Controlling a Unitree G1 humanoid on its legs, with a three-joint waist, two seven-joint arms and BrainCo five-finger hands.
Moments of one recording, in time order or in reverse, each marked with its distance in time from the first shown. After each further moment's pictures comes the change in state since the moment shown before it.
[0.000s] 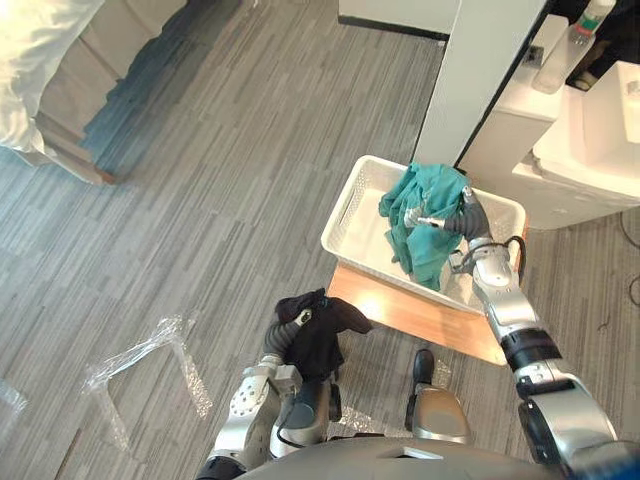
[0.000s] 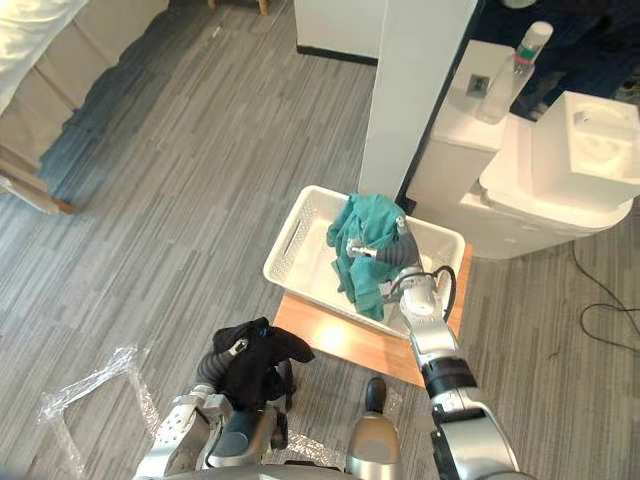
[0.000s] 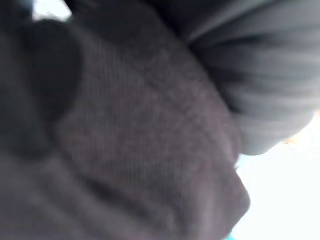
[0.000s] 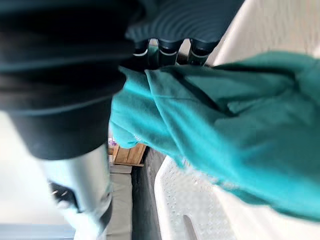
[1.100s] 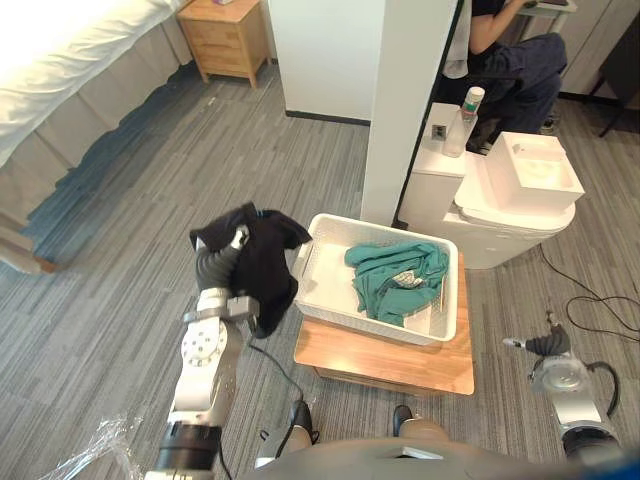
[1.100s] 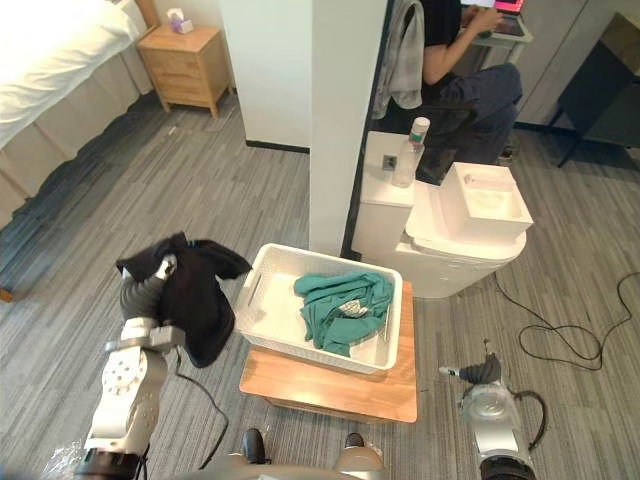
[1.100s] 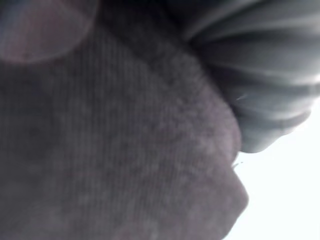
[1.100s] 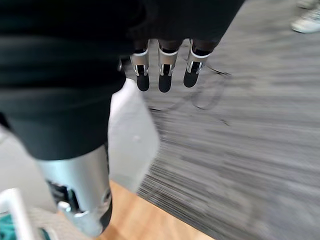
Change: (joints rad) left arm -0.208 0.062 0.247 -0.374 0.167 -0.012 0.270; right arm 0.352 -0.051 -0.282 0.179 -0.143 0.362 -0.018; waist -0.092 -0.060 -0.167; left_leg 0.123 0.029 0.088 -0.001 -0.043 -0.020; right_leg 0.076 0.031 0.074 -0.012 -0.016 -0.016
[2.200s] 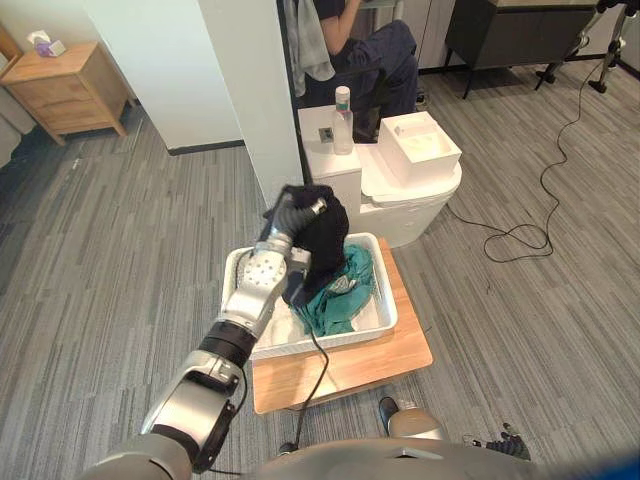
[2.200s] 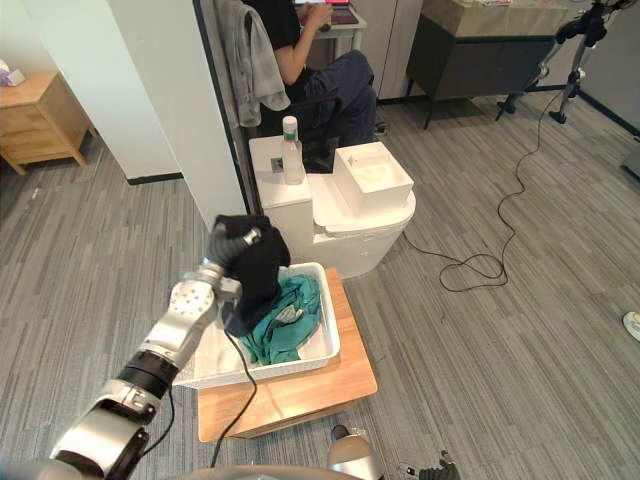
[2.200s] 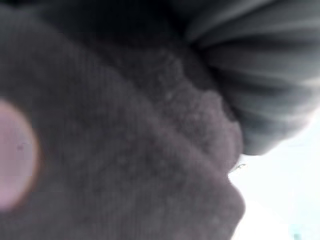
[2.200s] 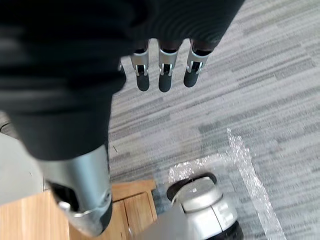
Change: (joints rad) left arm -0.381 0.020 -0.370 0.485 0.068 0.144 -0.157; right arm 0.232 0.213 0.010 0.252 0.124 -0.155 0.015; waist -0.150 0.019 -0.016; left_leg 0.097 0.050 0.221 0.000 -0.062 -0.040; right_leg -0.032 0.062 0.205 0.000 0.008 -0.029
